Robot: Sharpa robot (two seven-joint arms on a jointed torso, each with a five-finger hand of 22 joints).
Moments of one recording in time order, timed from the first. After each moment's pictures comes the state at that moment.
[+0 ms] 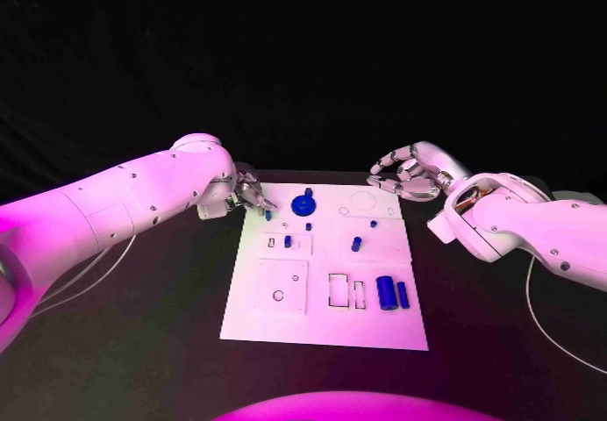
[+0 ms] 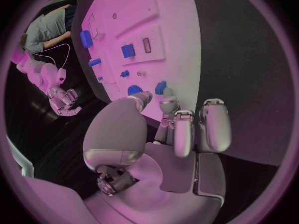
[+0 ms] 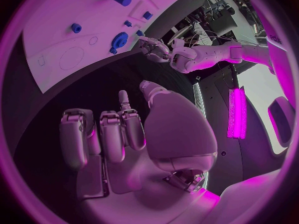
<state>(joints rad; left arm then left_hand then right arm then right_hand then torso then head) 1.32 -0.47 -0.02 0.97 -1.08 0.34 -0.46 1.11 -0.12 0.37 0.28 0.27 0.84 0.09 0.58 0.72 1.20 0.02 1.15 0.94 1.47 -0.05 1.56 1.31 0.07 1.43 0.05 1.40 1.23 1.29 -0.93 -0.13 1.57 -0.94 -0.51 0.06 1.26 -0.14 0.29 0.28 0.27 0.86 0.16 0.24 0.45 1.46 0.08 1.46 1.31 1.47 0.01 1.55 1.31 0.03 1.47 0.11 1.48 1.31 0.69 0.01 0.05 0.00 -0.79</state>
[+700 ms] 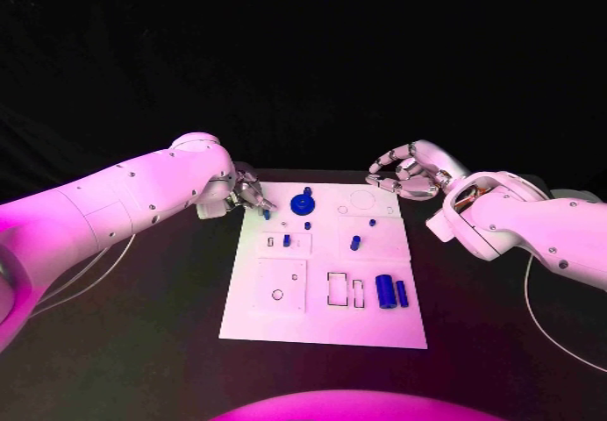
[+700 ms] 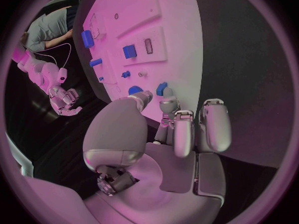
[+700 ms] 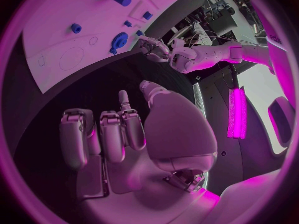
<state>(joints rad) 1.32 -0.47 -0.02 0.97 -1.07 0.35 -0.46 1.13 -0.12 0.37 0.28 0.27 0.84 0.09 0.58 0.72 1.20 0.02 1.15 0.94 1.47 -0.05 1.56 1.31 0.07 1.43 0.05 1.40 1.23 1.29 -0.92 -0.13 1.57 -0.94 -0.51 0.06 1.26 -0.14 0.29 0.28 0.27 0.86 0.16 0.24 0.45 1.46 0.08 1.46 1.31 1.47 0.01 1.55 1.31 0.03 1.47 0.11 1.48 1.31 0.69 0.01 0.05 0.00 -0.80</state>
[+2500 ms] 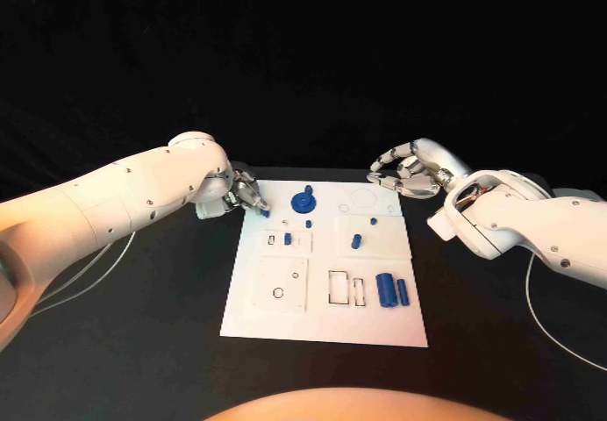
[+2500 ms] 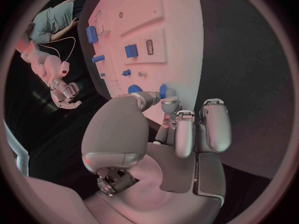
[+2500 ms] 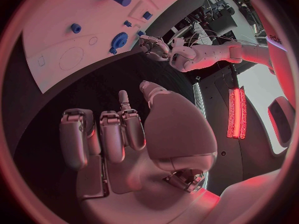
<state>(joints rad) 1.32 -0.48 -0.03 0.94 -0.99 0.35 -0.45 1.23 -0.13 0.68 0.21 0.28 0.82 0.09 0.66 0.75 1.20 0.01 1.16 0.93 1.47 -0.05 1.56 1.31 0.07 1.43 0.05 1.40 1.24 1.29 -0.93 -0.13 1.57 -0.94 -0.51 0.06 1.26 -0.13 0.29 0.28 0.27 0.86 0.16 0.24 0.45 1.46 0.08 1.46 1.31 1.47 0.01 1.55 1.31 0.03 1.47 0.11 1.48 1.31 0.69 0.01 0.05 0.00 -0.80</state>
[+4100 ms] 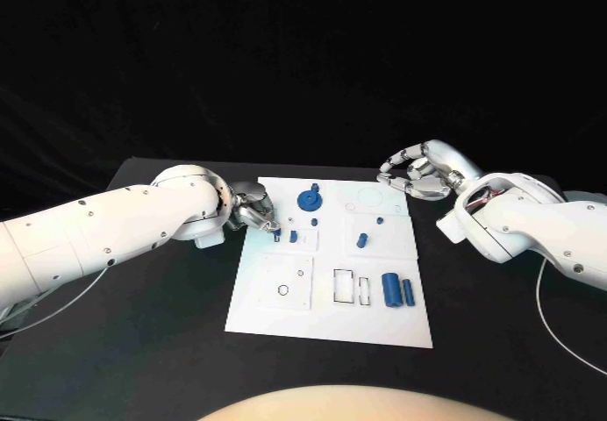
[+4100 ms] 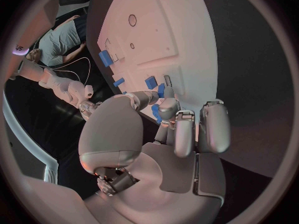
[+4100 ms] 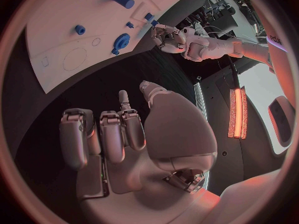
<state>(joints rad) 1.24 -0.72 -0.04 1.37 -1.13 0.16 -0.31 1.14 -0.18 0.74 0.17 0.34 0.86 0.07 0.68 0.75 1.27 -0.01 1.20 0.99 1.47 -0.06 1.56 1.31 0.07 1.43 0.04 1.41 1.26 1.28 -0.93 -0.13 1.57 -0.94 -0.51 0.06 1.26 -0.13 0.29 0.28 0.27 0.86 0.16 0.24 0.45 1.46 0.08 1.46 1.31 1.47 0.01 1.55 1.31 0.03 1.47 0.11 1.47 1.31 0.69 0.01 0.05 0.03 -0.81</state>
